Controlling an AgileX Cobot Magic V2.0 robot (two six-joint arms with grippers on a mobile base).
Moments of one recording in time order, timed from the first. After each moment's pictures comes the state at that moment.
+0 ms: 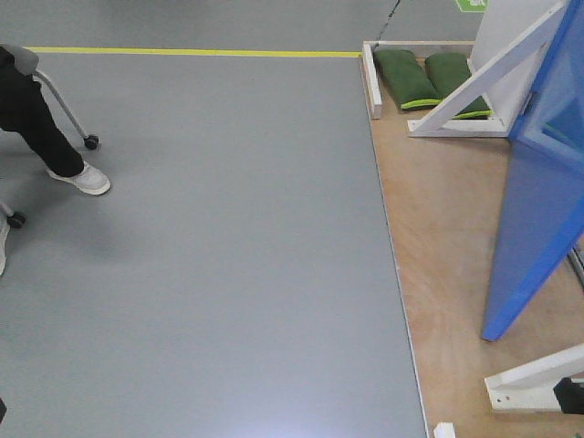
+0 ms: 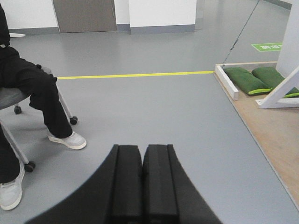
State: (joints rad) left arm 0.00 -0.01 0.03 0.07 0.28 -0.02; right arm 0.01 0.00 0.03 -0.03 0.18 0.05
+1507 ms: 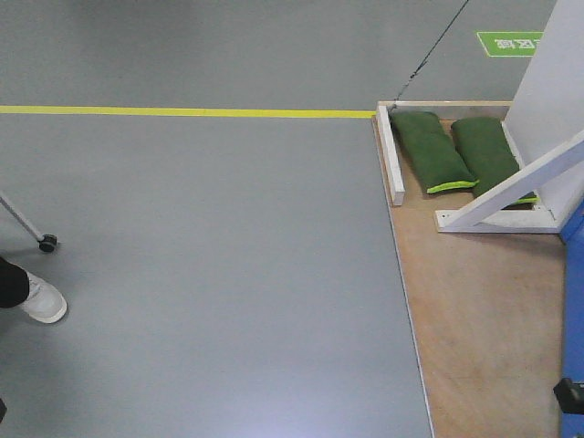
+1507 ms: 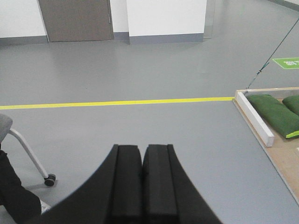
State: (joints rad) left arm 0.00 -0.01 0.03 0.07 0.28 -0.02; right arm 0.01 0.00 0.03 -0.03 0.18 0.05
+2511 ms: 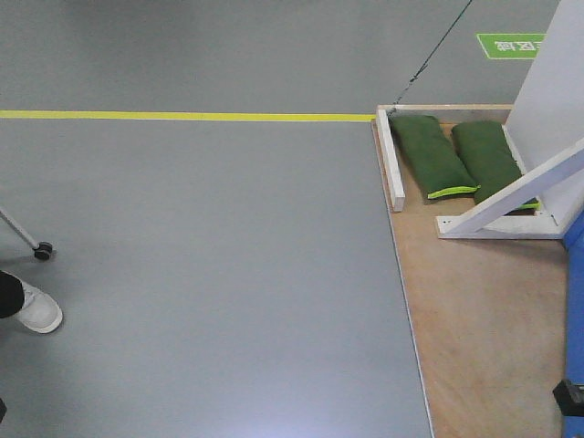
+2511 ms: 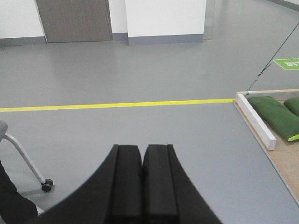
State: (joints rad) left arm 0.00 -0.01 0.03 0.07 0.28 -0.02; right arm 0.01 0.00 0.01 -0.03 0.26 0.05
